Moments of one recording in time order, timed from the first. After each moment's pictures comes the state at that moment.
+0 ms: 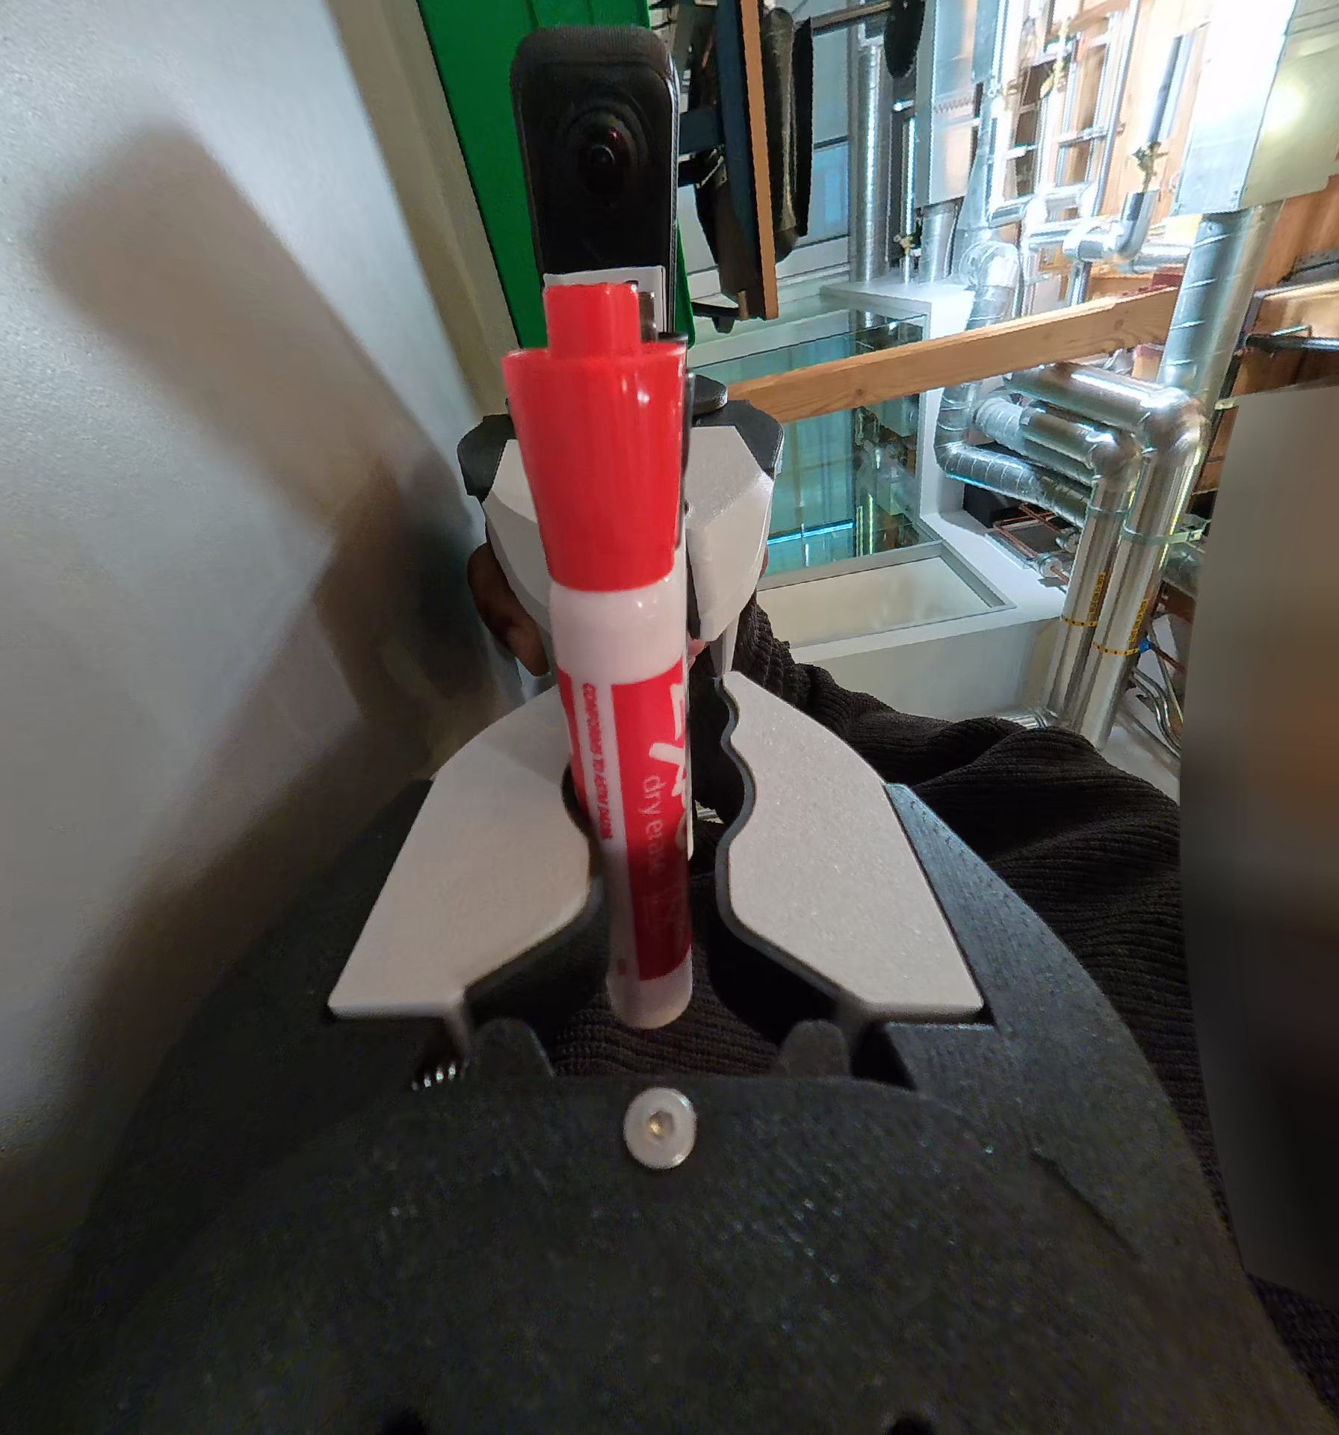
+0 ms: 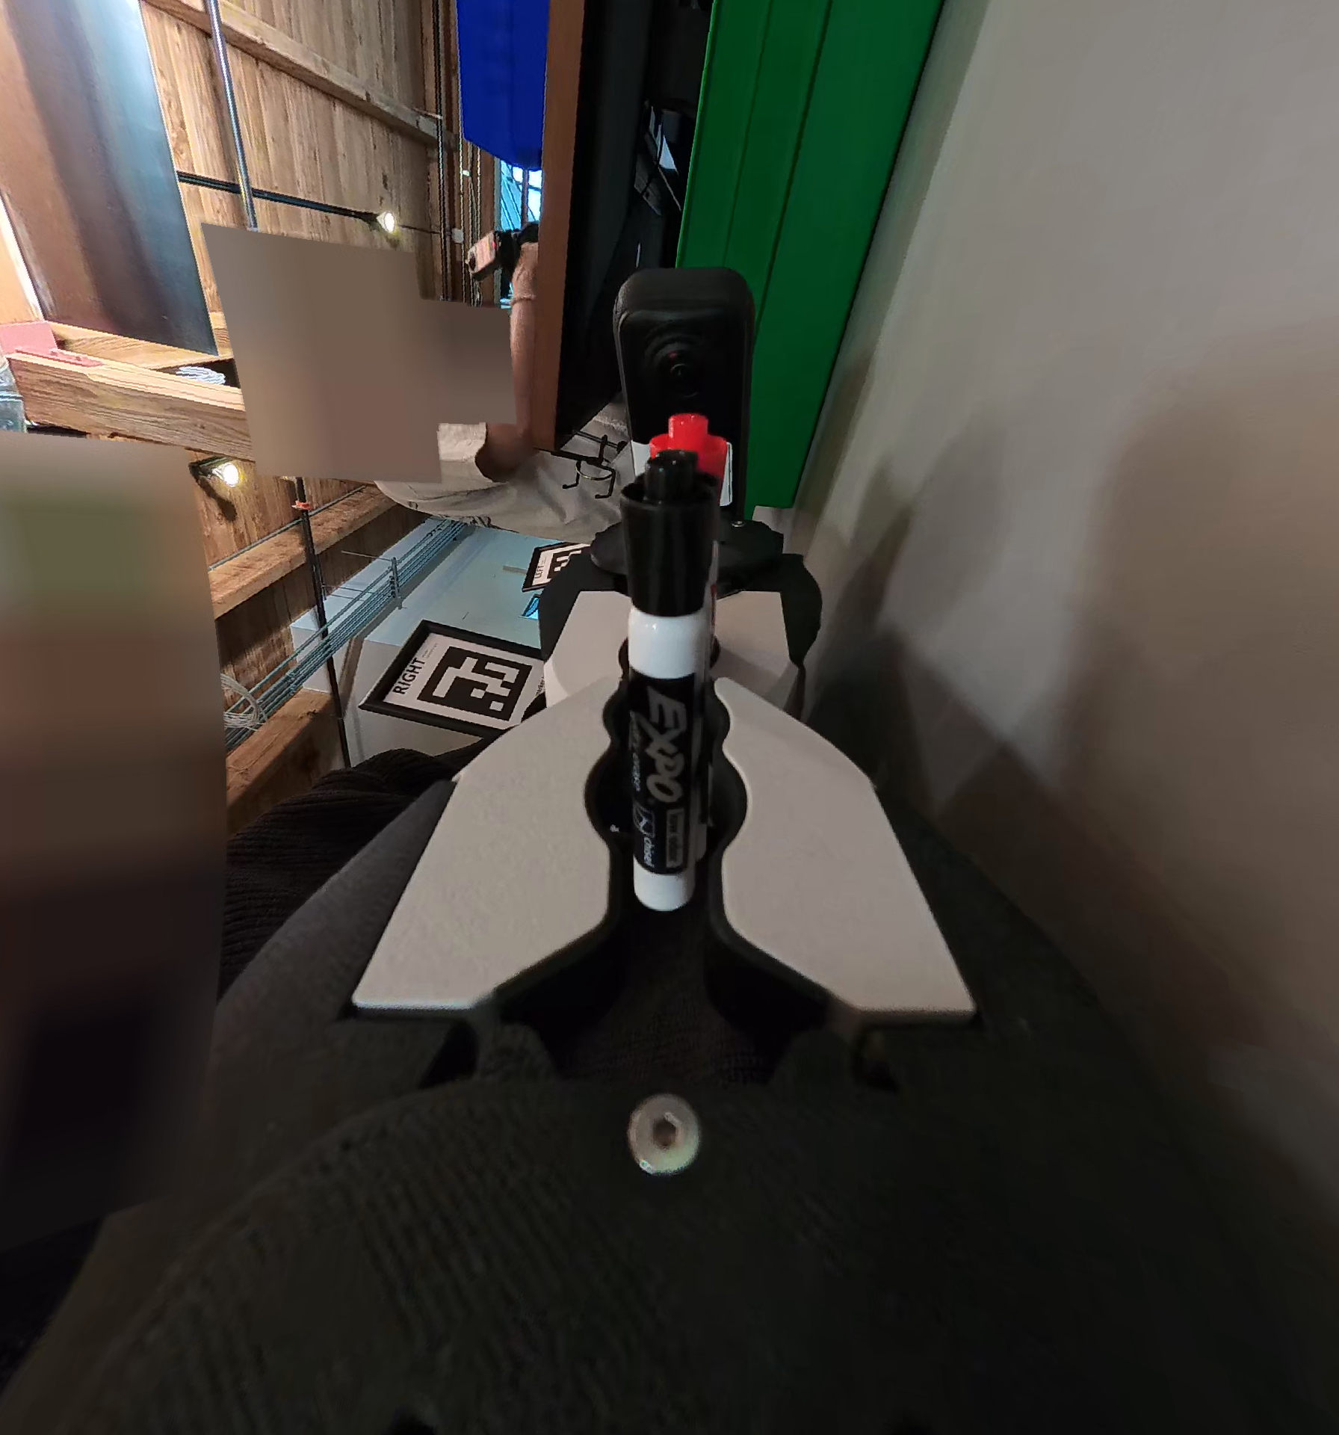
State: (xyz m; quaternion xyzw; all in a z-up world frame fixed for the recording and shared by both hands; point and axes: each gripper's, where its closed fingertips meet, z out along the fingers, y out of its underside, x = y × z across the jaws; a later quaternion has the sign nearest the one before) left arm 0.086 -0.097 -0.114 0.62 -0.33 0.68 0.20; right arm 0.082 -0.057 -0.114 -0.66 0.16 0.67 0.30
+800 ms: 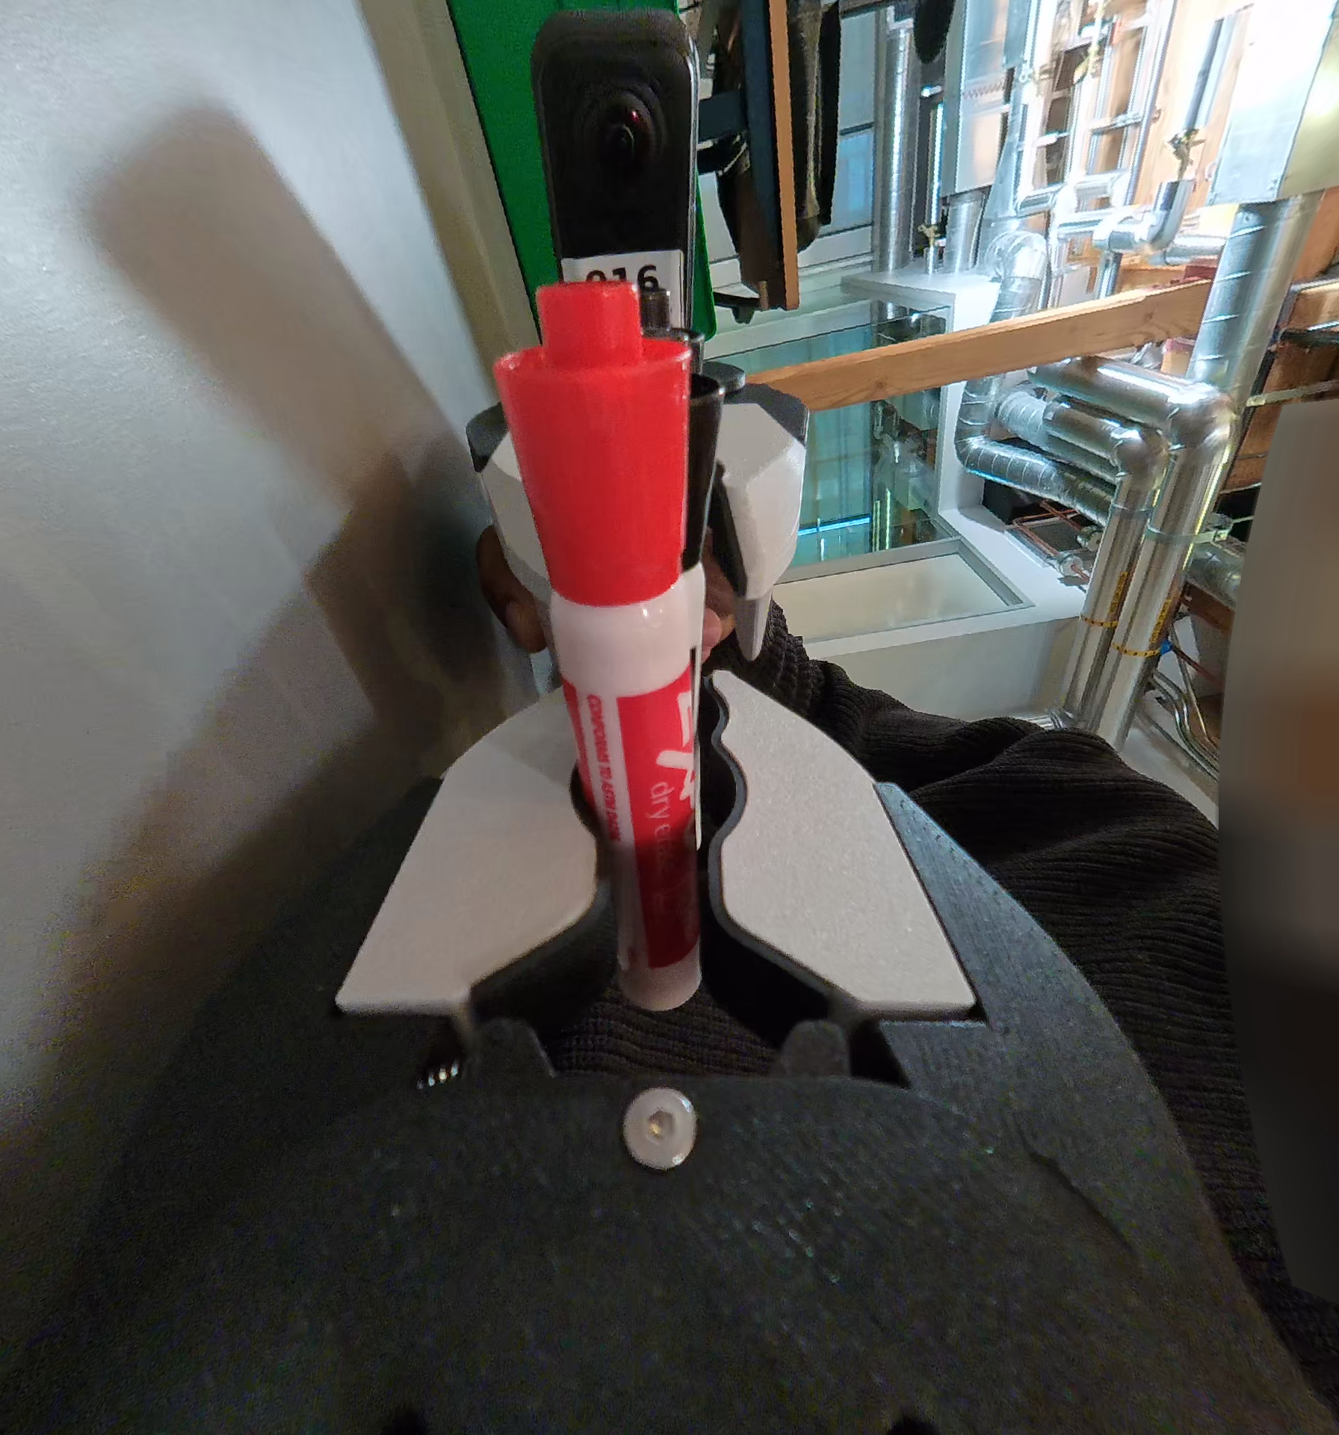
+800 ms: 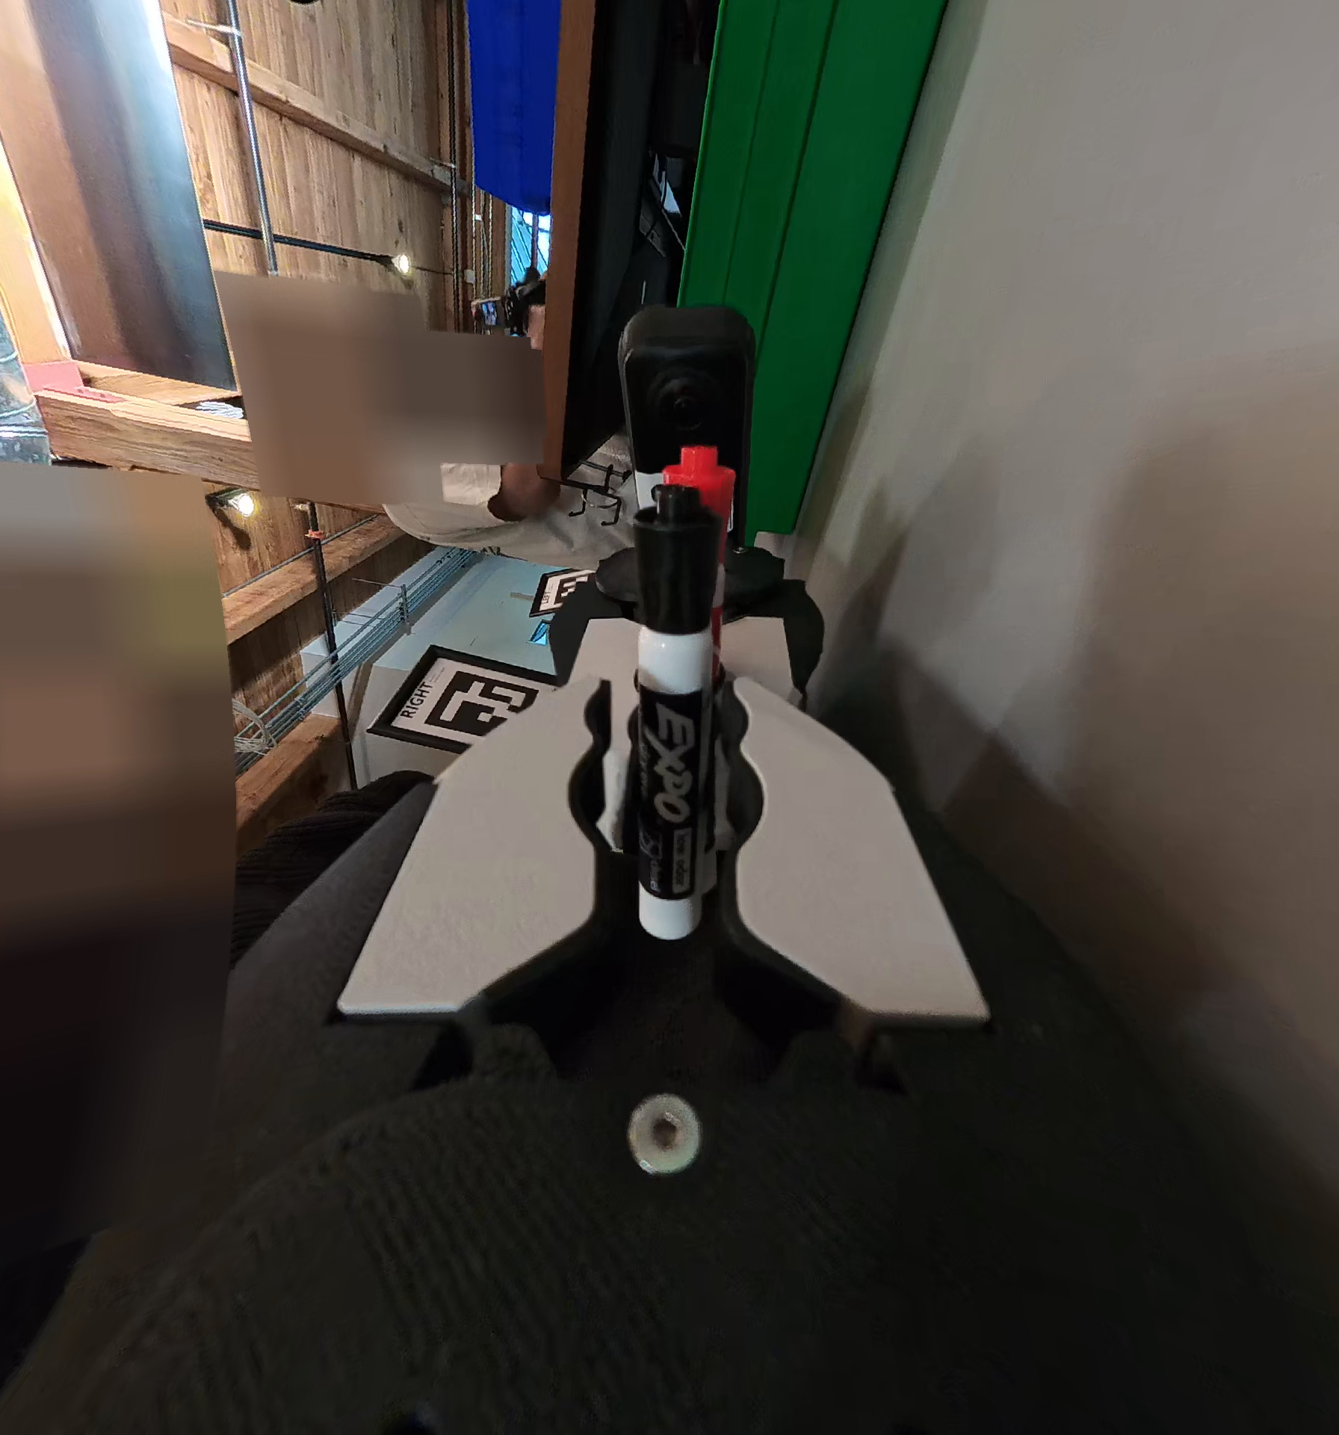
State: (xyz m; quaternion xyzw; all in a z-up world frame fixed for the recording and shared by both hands) left arm 0.088 -0.099 -0.118 0.63 -0.33 0.67 0.21; right arm 0.087 -0.053 -0.113 -0.65 0.18 0.67 0.31
